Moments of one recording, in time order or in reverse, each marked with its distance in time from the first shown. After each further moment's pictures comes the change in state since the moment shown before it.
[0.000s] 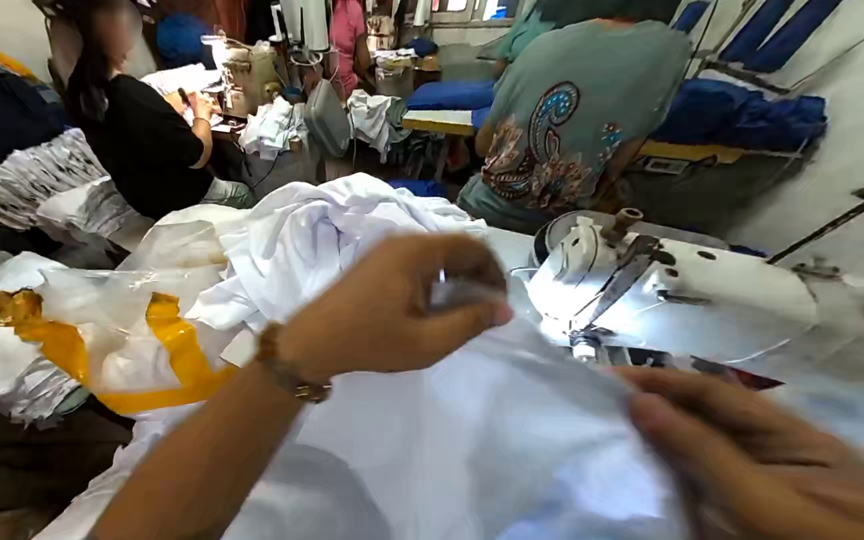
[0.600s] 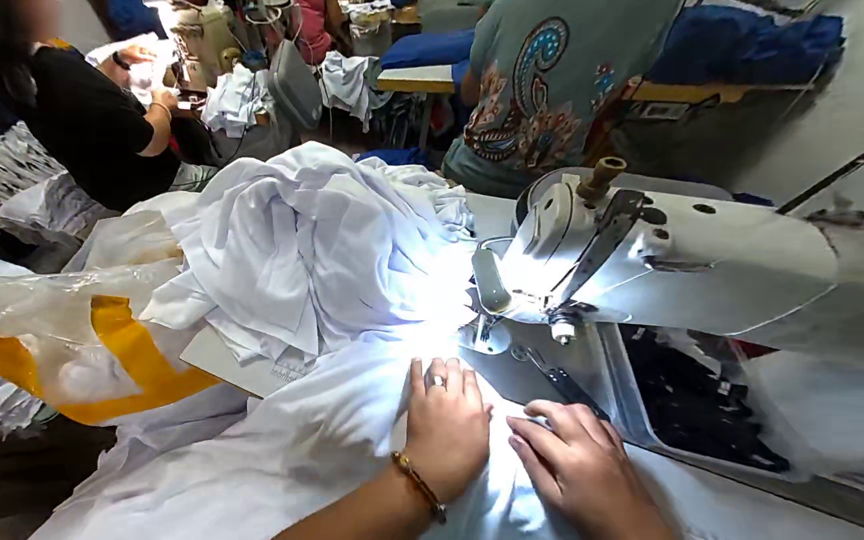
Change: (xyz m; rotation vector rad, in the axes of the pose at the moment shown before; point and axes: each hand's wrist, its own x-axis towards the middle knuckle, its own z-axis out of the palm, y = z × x) left_hand -0.040 -0.045 0.235 0.583 -0.364 -0.682; right_hand -0.043 0.173 -0.003 -0.901 -0.153 -0.272
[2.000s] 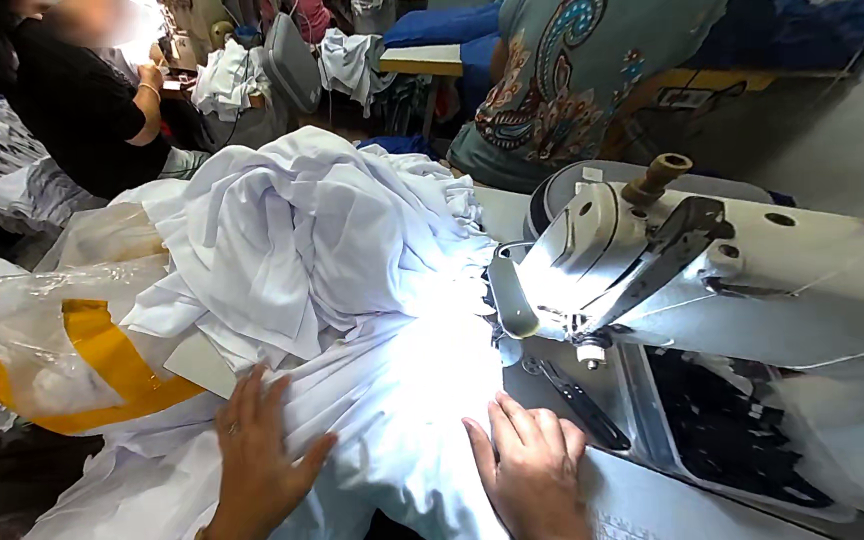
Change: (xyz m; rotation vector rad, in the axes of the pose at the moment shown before) left_hand -0.102 -0.172 0.005 -0.055 0.589 -0.214; right_hand 0.030 -0.049 0.044 -0.161 0.155 0.192
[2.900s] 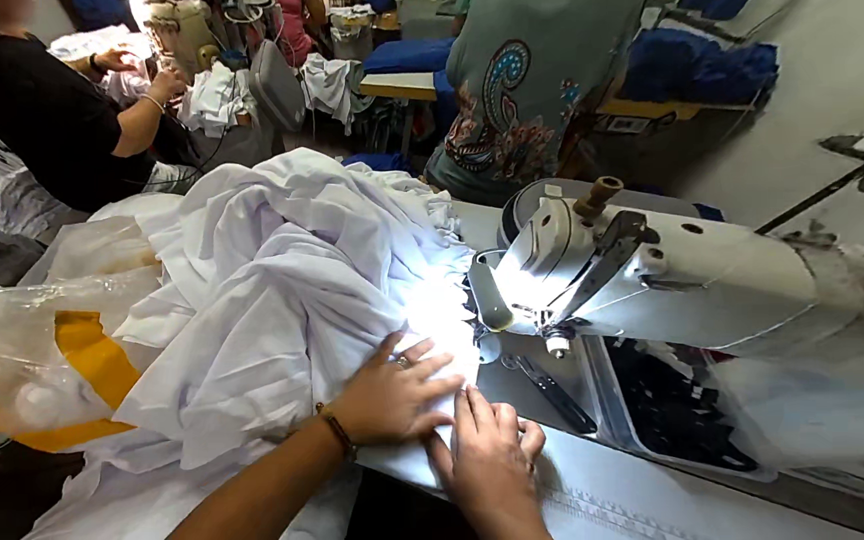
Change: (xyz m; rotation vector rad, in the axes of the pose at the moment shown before) left_hand 0.098 0.093 0.053 -0.182 -0.369 0.839; right_hand 0.003 -0.037 -0.010 -0.048 -0.159 0.114
